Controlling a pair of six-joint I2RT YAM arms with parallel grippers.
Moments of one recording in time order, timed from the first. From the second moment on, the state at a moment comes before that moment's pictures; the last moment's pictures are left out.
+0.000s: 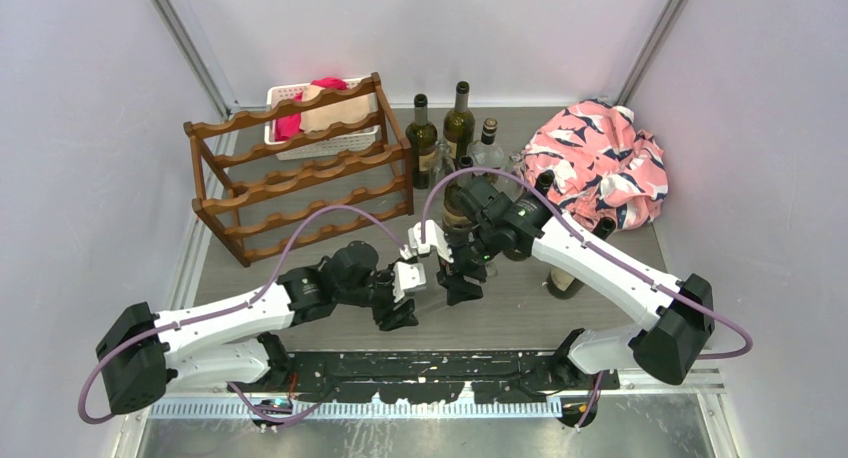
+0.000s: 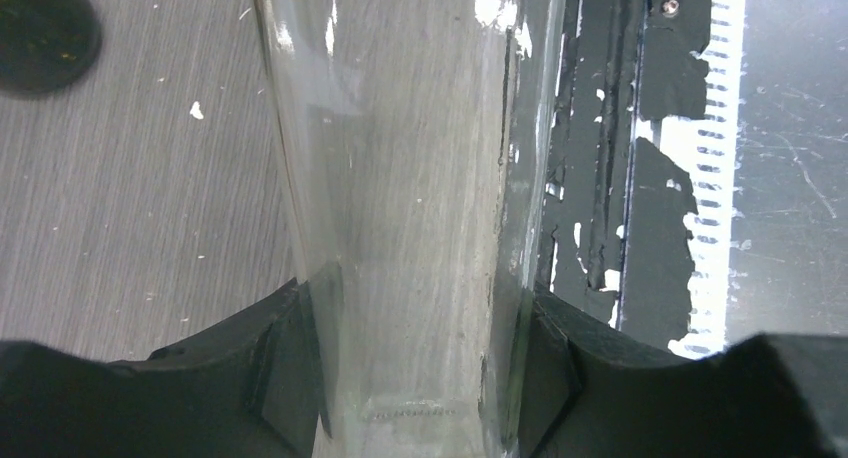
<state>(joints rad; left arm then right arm) -1.01 1.06 0.59 -0.13 0.39 0.18 0.79 1.32 1.21 -1.01 -0.64 -0.70</state>
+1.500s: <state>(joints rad) -1.01 0.62 0.94 -0.45 -0.08 -0.04 0.64 1.33 1.34 -1.13 -0.64 -0.58</state>
